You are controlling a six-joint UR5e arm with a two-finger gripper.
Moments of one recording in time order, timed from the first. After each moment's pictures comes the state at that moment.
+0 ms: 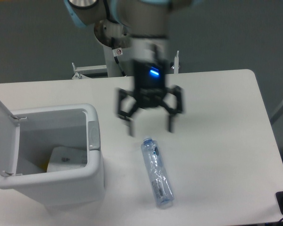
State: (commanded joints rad) arm 2.55 -1.89 -1.55 -0.69 1.25 0.13
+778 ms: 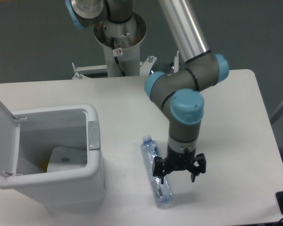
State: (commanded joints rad) arm 2.41 -2.15 -1.54 -0.74 1.45 0.41
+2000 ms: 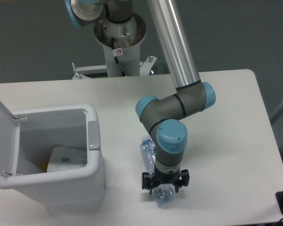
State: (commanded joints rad) arm 2.40 -2.26 -1.51 -0.72 1.46 0.34
